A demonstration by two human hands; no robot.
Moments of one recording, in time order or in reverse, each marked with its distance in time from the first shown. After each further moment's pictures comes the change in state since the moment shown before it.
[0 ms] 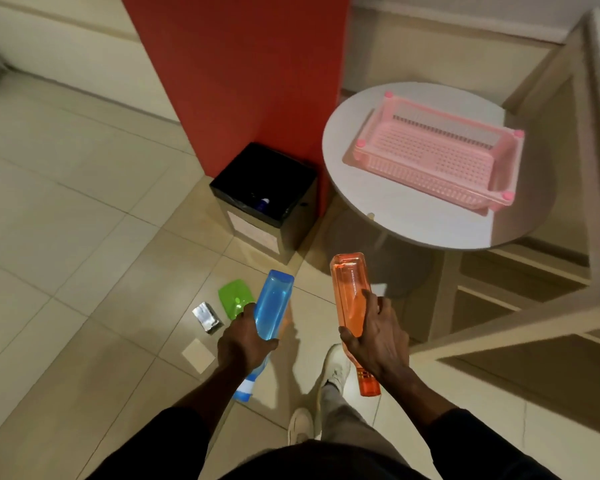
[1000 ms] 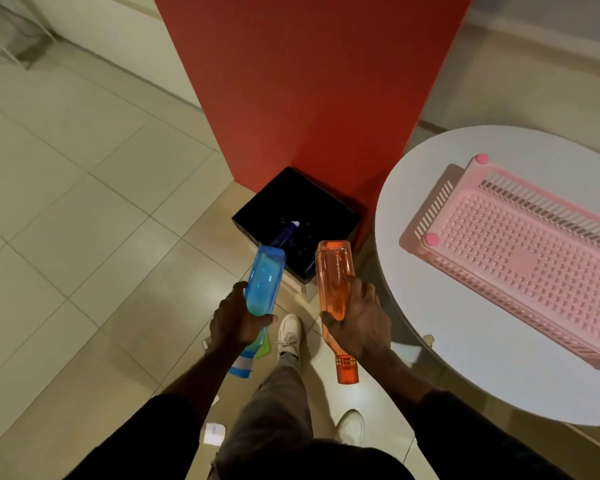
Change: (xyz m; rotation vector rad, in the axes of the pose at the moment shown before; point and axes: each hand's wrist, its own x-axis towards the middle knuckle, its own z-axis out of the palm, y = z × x) left_hand 0.310 0.063 -0.117 -0.093 0.089 -0.208; right_hand 0.351 -0.134 -0.004 0.070 -0.095 -0.131
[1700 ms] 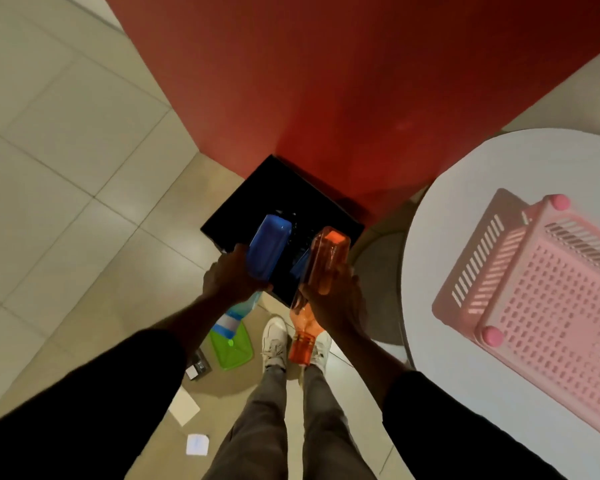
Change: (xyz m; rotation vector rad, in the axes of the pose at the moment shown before) left_hand 0.278 0.053 0.023 0.174 -0.235 0.079; right_hand 0.225 -0.044 0.073 0.213 -0.068 0.386
